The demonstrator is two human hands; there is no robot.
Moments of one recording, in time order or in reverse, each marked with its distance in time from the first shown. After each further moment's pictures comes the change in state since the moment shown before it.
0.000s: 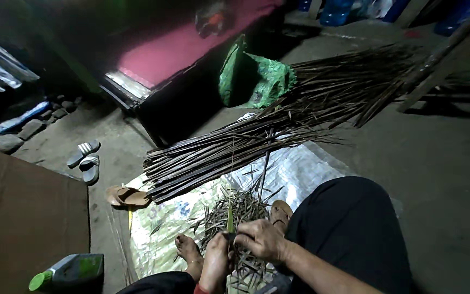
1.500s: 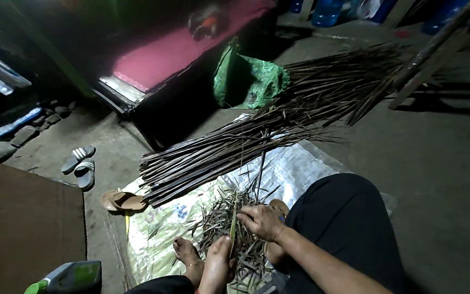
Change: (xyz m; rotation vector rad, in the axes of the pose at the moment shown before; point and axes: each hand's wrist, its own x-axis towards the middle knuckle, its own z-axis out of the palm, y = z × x) left_hand -0.007 -0.001 0.004 0.061 -0.083 -0.015; right_hand 0.015 0.019 -0.022 -0.104 -0.028 0.317
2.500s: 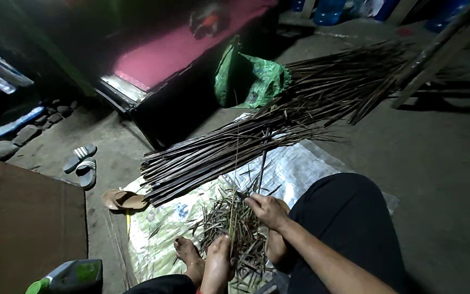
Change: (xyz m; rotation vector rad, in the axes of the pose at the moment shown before) left_hand 0.002 -0.003 0.001 0.023 0.087 0.028; right_hand 0.007 0.009 -0.010 0.100 0.139 0.168
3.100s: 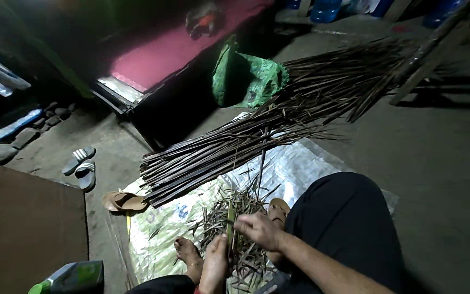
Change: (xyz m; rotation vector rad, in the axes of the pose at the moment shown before) left_hand 0.008 -0.006 -0.003 0.032 0.006 0.017; right_hand -0.023 -0.014 0.016 0.221 -0.241 -0.232
